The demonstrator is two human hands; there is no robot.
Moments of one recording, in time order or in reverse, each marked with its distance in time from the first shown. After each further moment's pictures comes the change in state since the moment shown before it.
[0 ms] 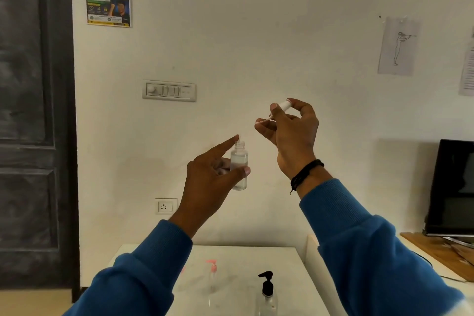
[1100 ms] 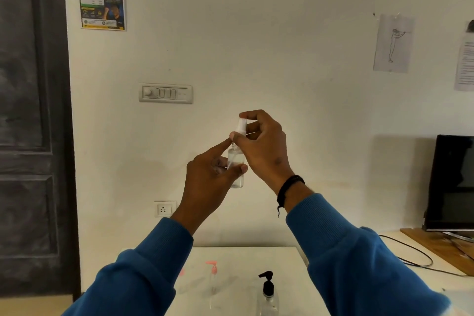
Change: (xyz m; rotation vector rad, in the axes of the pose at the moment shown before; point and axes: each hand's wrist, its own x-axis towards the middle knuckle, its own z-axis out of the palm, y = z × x) left_hand 0.010 -0.003 0.007 0.104 0.026 0.046; right_hand -0.018 0.029 -0.001 -0.659 -0.273 -0.313
